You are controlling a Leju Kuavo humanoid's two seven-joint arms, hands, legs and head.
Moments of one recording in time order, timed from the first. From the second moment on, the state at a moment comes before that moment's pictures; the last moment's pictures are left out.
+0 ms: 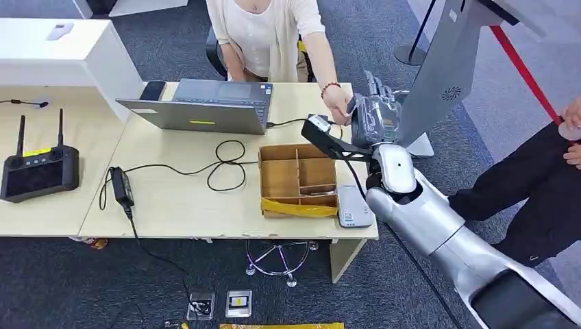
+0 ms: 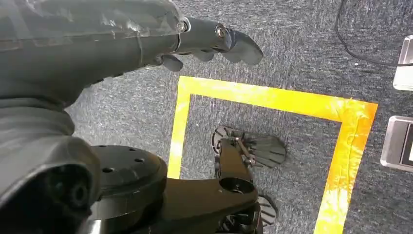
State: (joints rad) left arm -0.21 -0.02 -1.19 -0.23 1.15 0.47 -0.05; right arm -0.84 -0.27 0.86 -1.08 0.90 -0.20 0.57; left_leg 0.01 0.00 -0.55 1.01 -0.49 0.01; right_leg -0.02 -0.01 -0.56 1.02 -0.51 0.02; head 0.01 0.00
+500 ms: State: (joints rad) left arm -0.21 -0.02 -1.17 -0.23 1.15 0.47 -0.05; right arm -0.84 -0.26 0.86 -1.03 0.88 -0.20 0.56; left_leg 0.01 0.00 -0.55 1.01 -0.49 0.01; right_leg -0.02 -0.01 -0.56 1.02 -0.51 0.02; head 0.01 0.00
